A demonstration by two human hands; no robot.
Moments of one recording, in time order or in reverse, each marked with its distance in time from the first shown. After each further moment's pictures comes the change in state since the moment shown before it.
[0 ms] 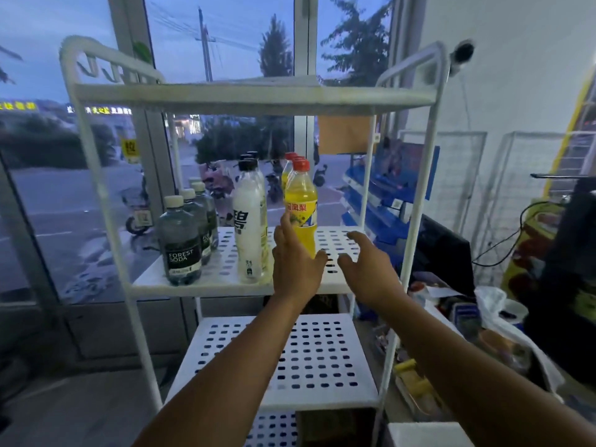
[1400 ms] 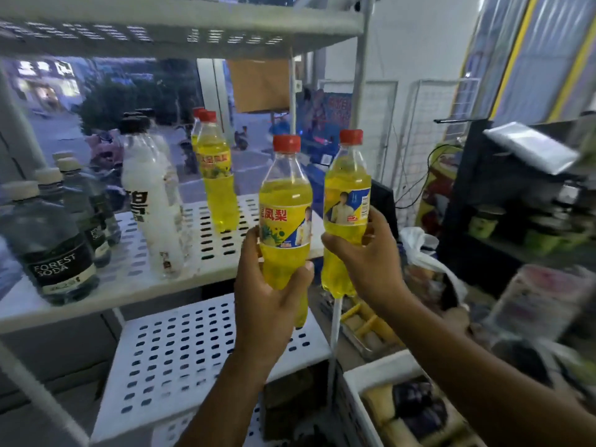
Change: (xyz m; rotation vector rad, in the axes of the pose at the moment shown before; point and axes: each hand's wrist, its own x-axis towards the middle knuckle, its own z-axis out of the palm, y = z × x) left_hand -0.067 0.001 -0.004 -0.575 -0.169 0.142; right_hand -0.026 0.044 -0.016 0.521 0.362 -0.012
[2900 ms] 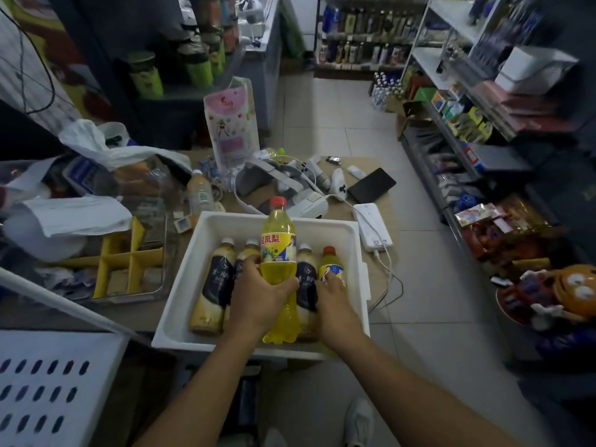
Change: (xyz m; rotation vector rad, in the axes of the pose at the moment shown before) left_hand -0.200 -0.115 0.213 0.069 -1.376 -0.323; right_hand -0.301 0.163 -0.143 -0.928 0.379 1.214
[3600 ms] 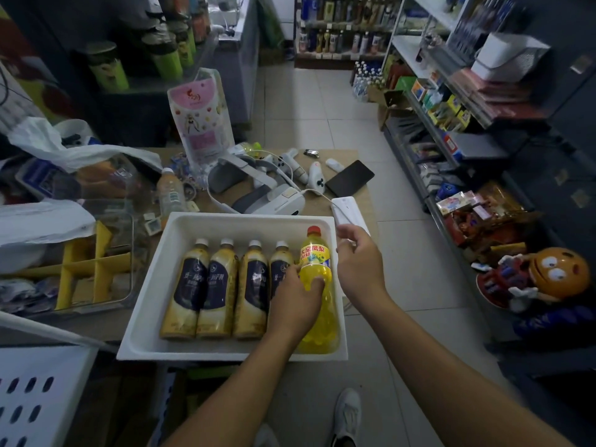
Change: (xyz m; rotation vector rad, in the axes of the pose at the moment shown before) left_hand -0.017 0.025 0.099 0.088 -0.222 -0.033; right_hand 0.009 0.020 -0.087 0.666 0.549 0.096
